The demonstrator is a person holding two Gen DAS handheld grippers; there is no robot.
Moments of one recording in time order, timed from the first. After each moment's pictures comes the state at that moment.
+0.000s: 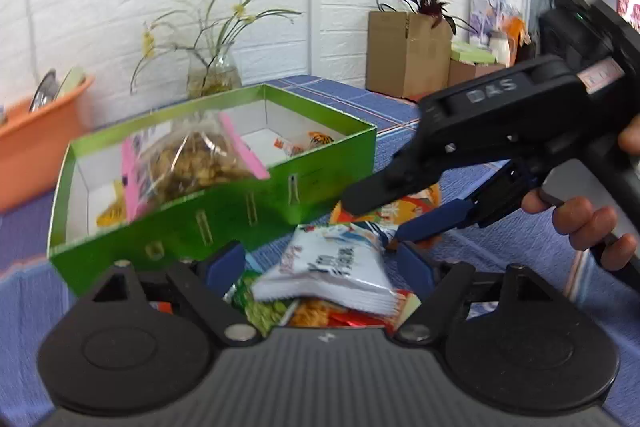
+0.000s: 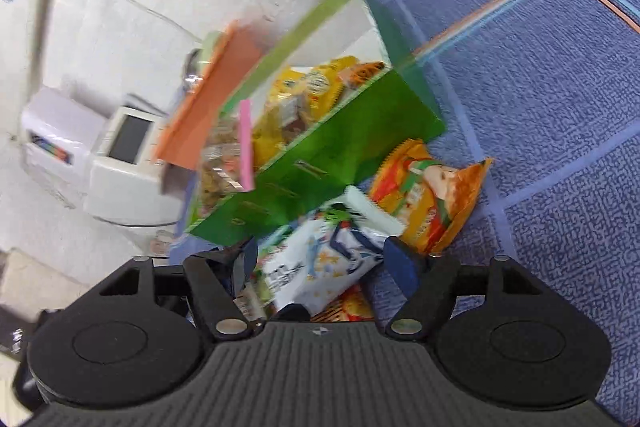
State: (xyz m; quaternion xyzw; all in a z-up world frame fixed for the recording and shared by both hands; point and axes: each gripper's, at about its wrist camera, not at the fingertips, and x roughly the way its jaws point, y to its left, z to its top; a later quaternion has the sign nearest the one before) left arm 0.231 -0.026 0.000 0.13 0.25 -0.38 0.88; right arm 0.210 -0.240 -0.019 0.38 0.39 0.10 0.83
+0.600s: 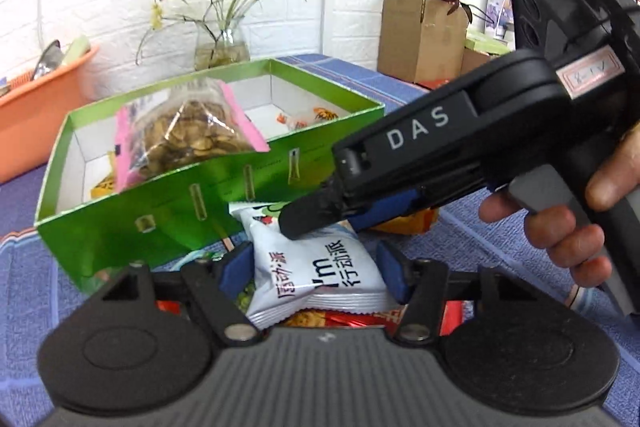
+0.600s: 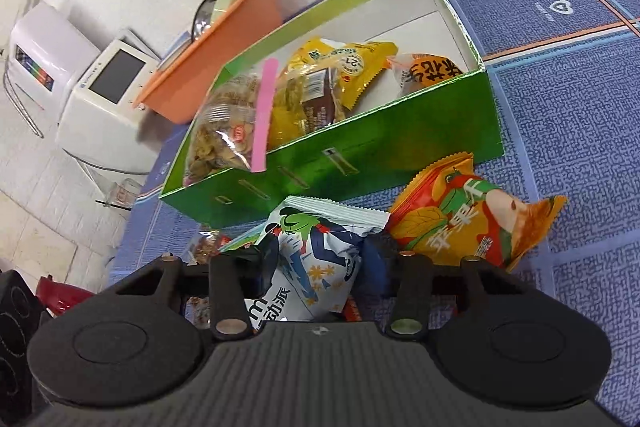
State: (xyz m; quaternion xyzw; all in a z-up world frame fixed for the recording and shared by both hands) left arm 0.221 -0.029 -0.007 0.10 0.28 -0.36 0.88; right arm 0.229 -0.208 -0.013 0.26 0.39 0.15 0.87
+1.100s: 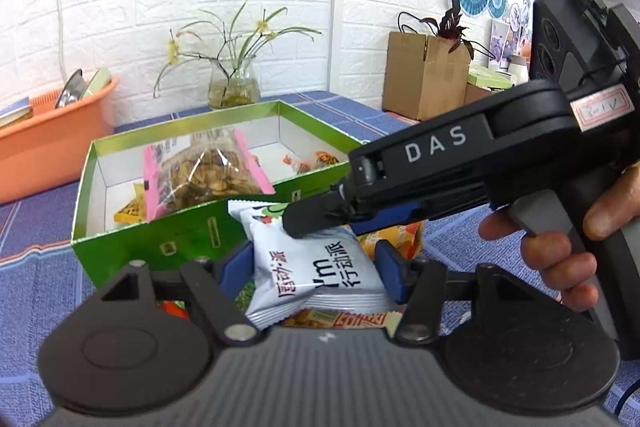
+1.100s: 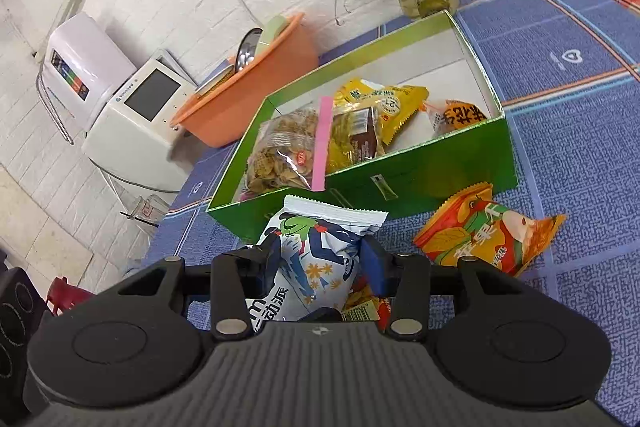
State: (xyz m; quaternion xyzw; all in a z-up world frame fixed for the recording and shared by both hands) left arm 0.204 -0.016 0.019 0.07 0.24 -0.35 0.90; right arm 0.206 -0.202 0.013 0.25 0.33 0.16 0.90
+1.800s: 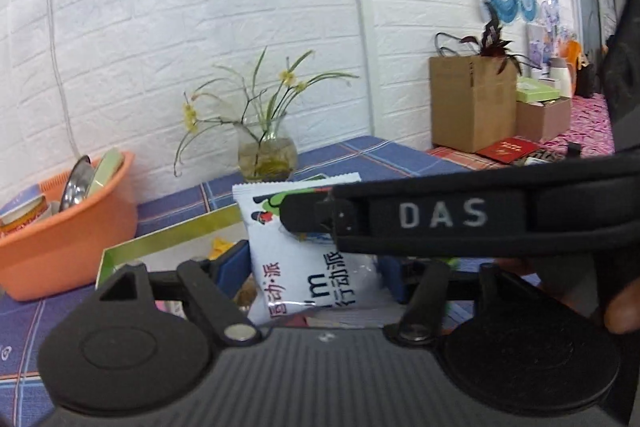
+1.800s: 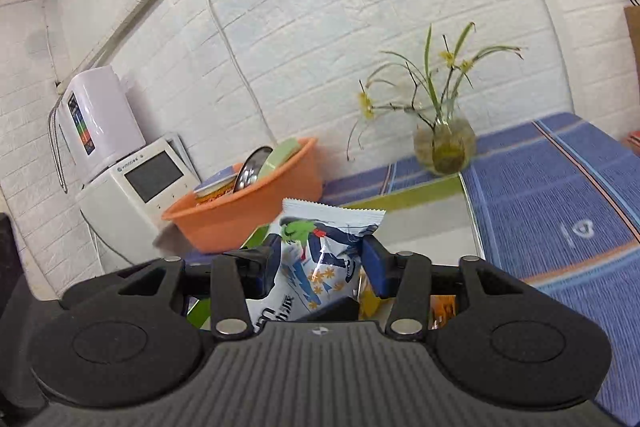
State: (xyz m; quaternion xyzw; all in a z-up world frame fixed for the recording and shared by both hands) left arm 0.295 -0.079 0.041 0.13 0.18 -0.29 0.93; right arm 0.268 -0.224 0.026 0.20 0.14 0.16 0.96
